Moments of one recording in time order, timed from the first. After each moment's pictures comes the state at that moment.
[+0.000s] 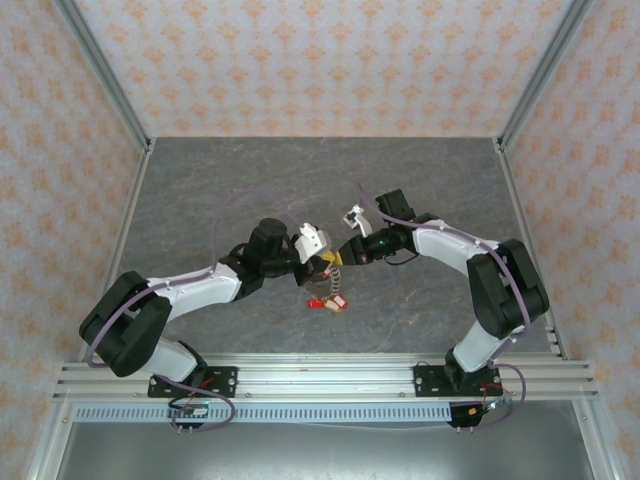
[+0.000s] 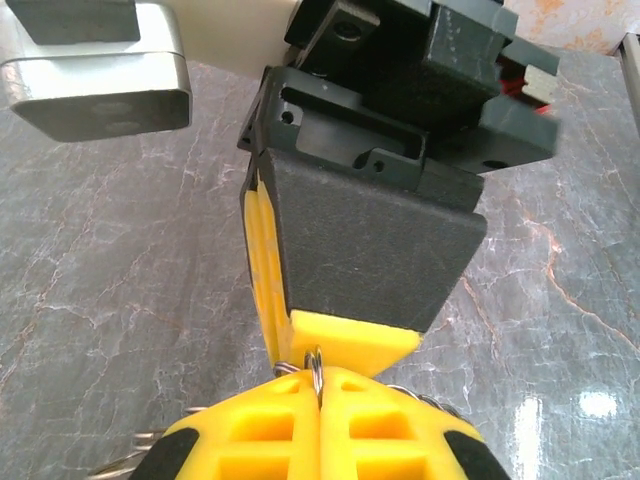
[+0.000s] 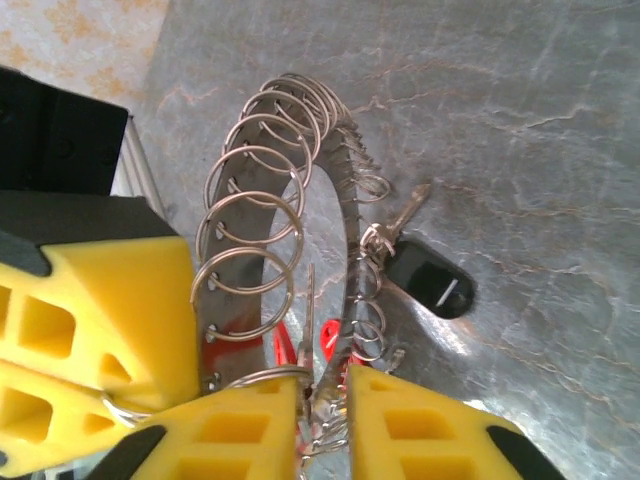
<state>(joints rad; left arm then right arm) -0.62 1.45 0.66 0.30 0.50 0.22 0.43 1.63 0.98 -0.41 -0.89 0.11</state>
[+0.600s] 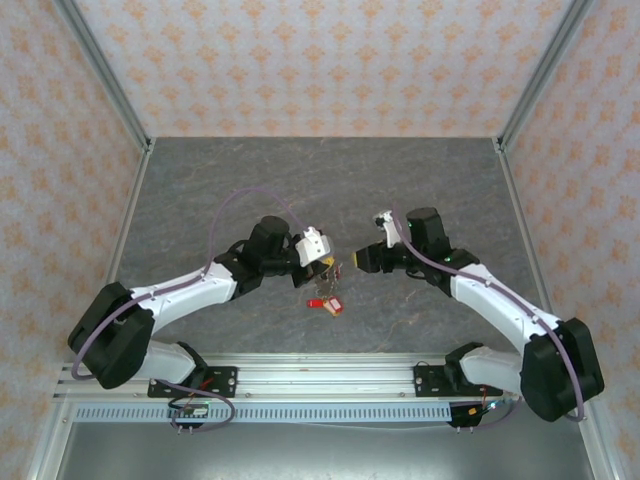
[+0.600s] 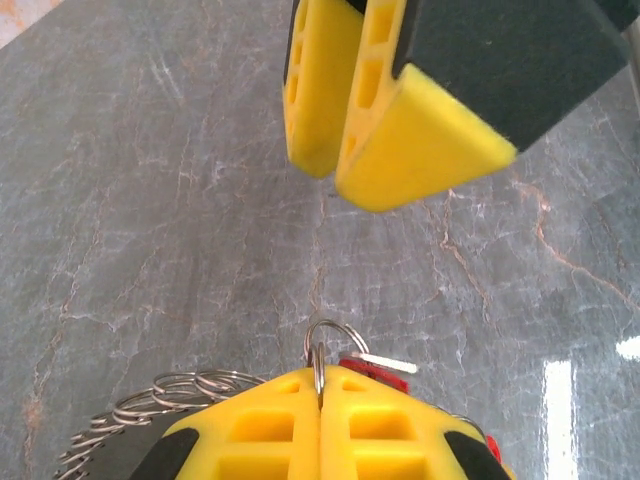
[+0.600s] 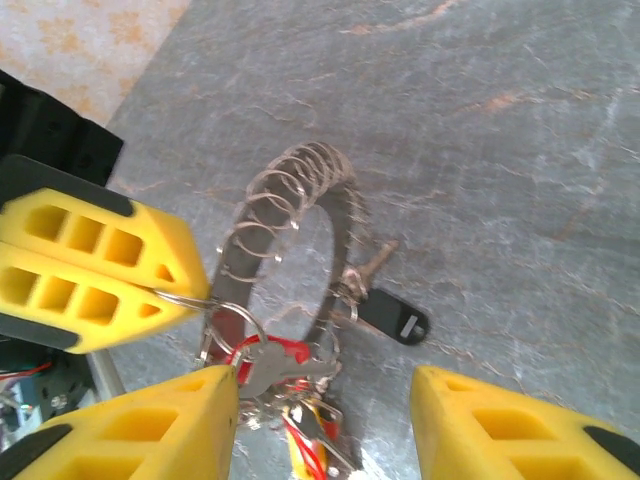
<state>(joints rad) -0.65 1.37 0.74 0.06 0.44 0.37 0.42 1.15 0.68 -0.22 -0.56 0.23</state>
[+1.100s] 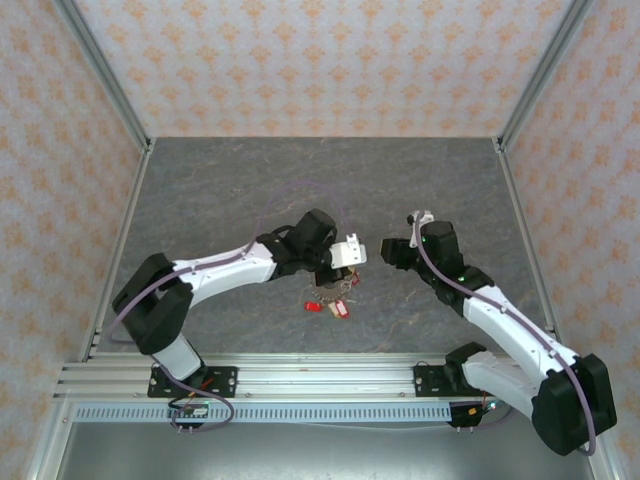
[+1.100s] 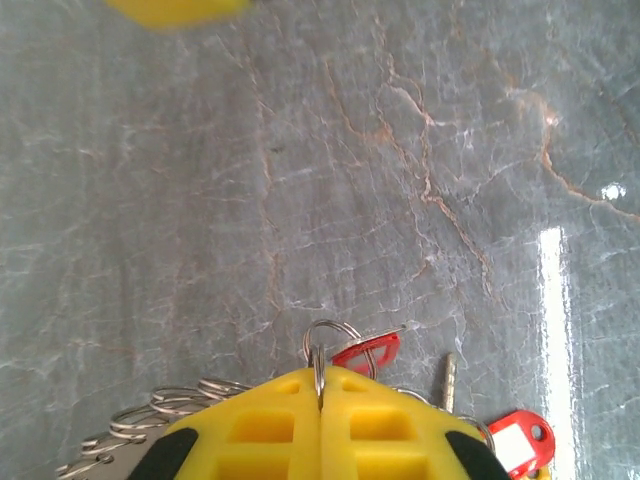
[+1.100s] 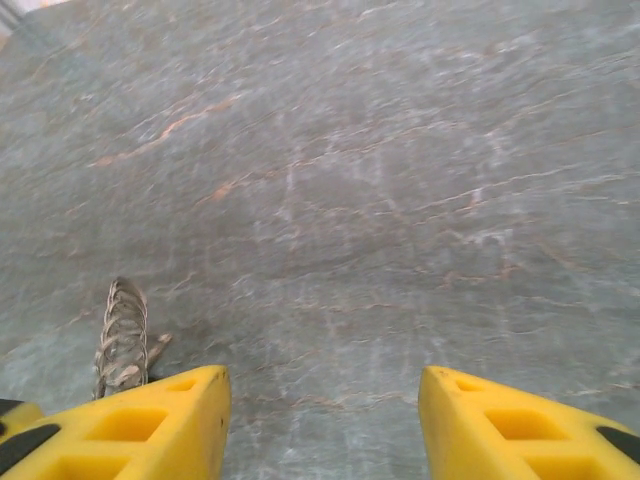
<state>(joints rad) -0.78 1.66 1.08 -0.26 0.33 0.54 0.41 0.96 0.56 -0.21 -0.06 0.38</state>
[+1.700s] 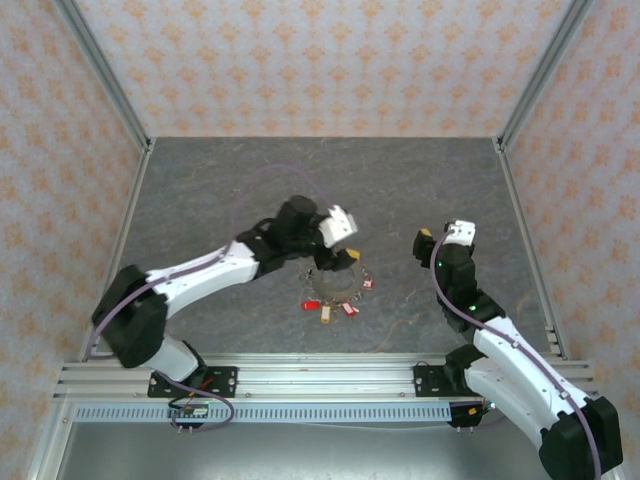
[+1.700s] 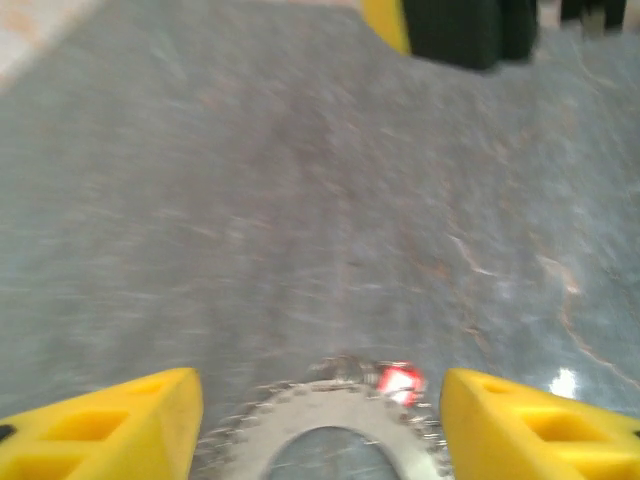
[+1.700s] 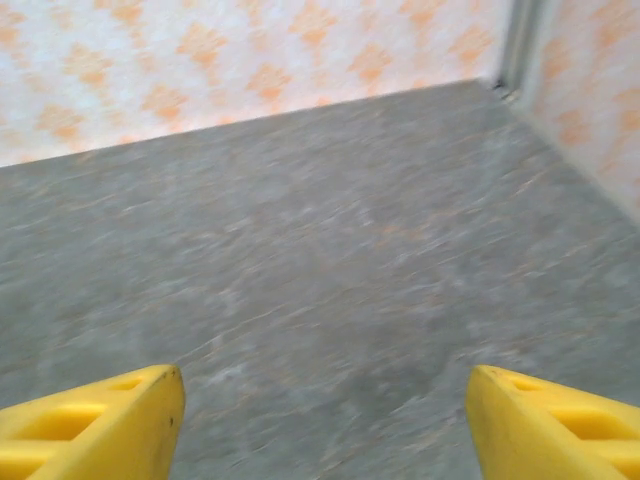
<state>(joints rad) -0.69 1.47 0.99 -0.04 0.34 0.28 0.39 0.72 0.35 0.01 0.51 0.29</state>
